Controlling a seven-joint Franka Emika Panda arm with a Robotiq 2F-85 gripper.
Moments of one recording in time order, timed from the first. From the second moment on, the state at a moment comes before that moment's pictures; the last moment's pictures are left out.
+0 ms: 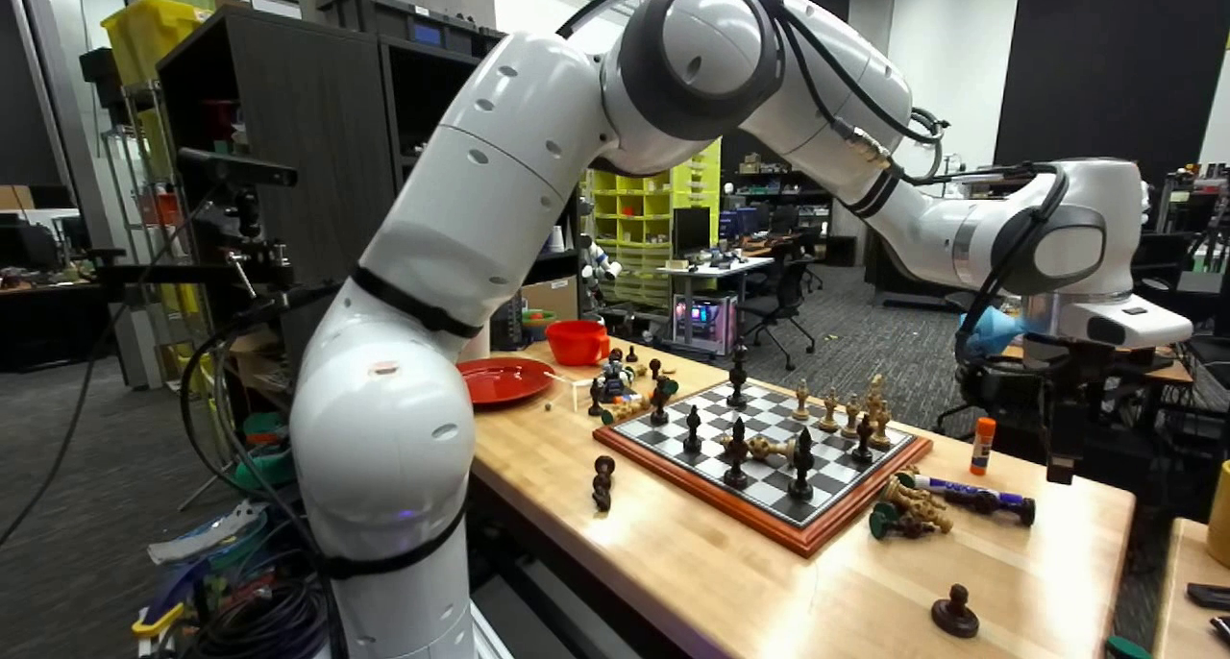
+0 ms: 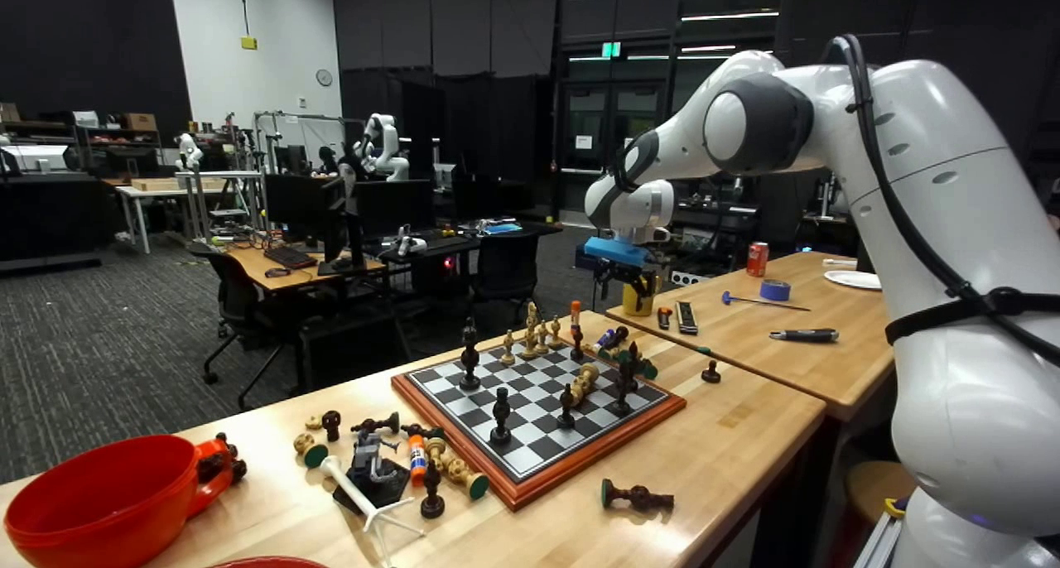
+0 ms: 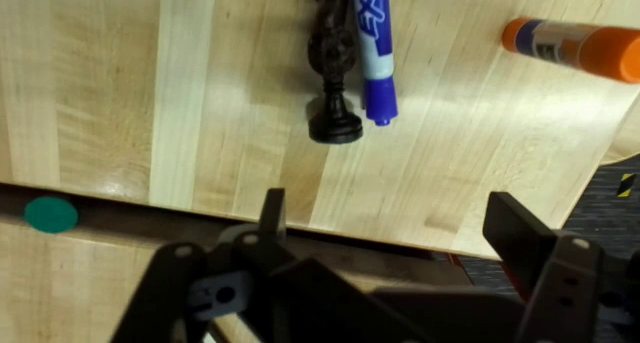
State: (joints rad) arm -0.23 0.55 -0.30 -1.58 0.16 2.23 0.79
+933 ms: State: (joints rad) arm -0.30 0.74 -0.30 -1.35 0.16 2.02 0.86
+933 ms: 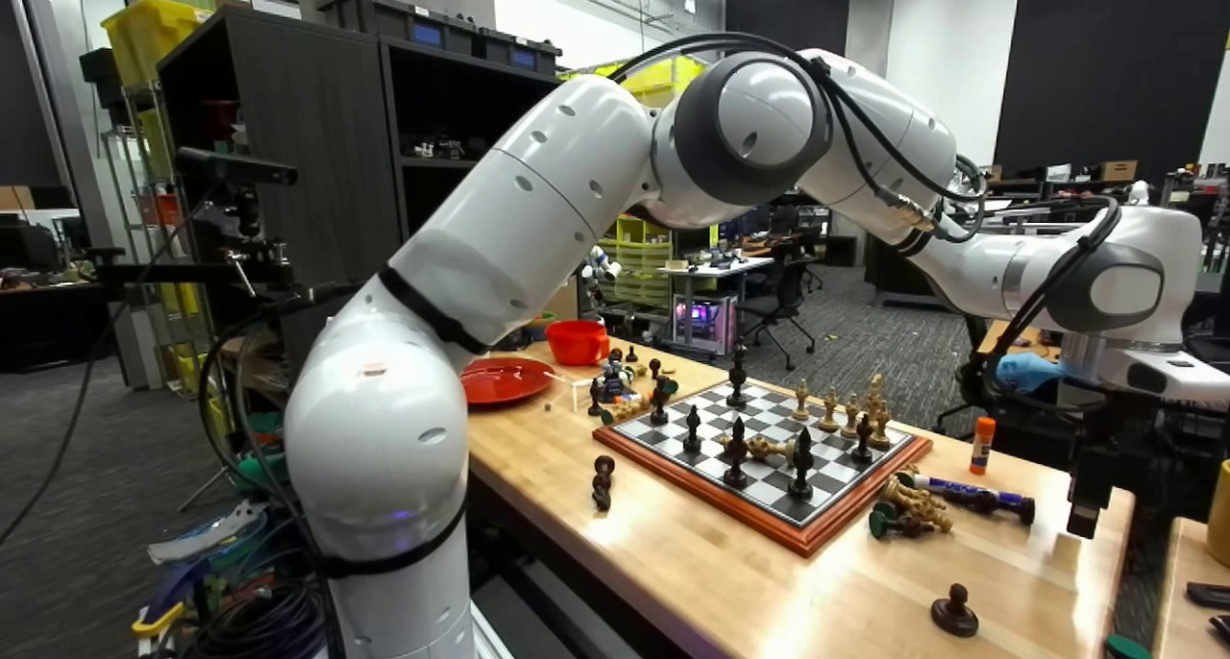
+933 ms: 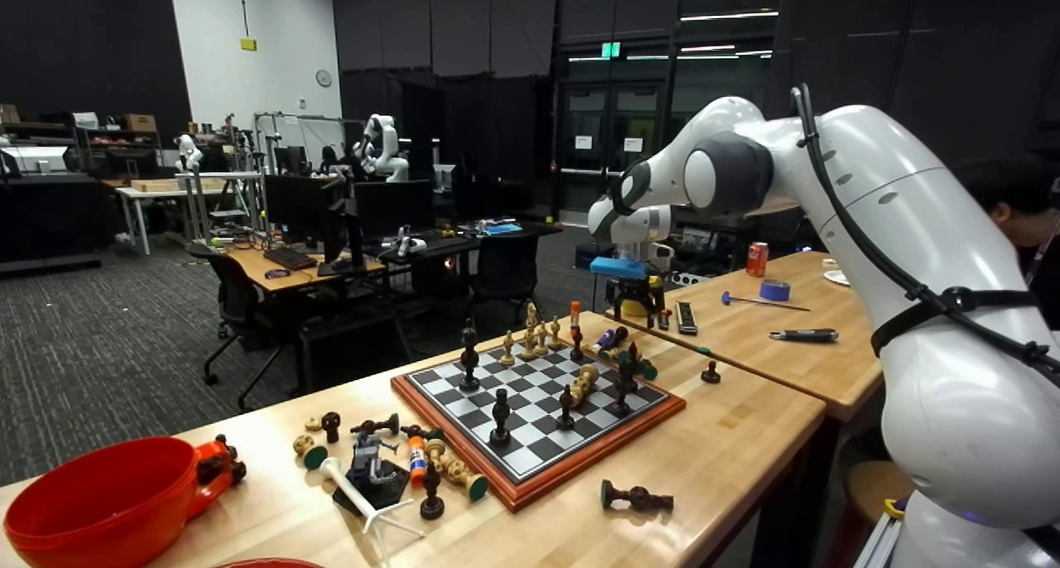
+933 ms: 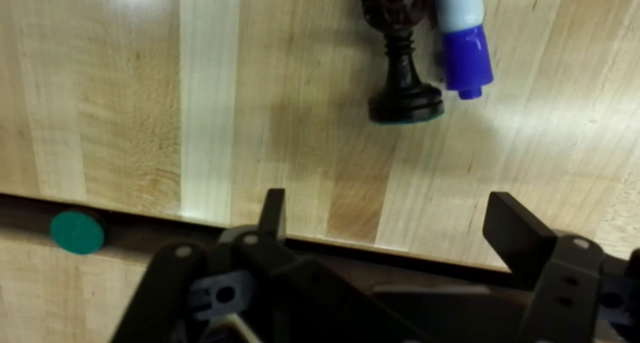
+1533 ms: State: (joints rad) arm -0.30 0.78 -0.29 -1.30 0.17 1.96 0.86
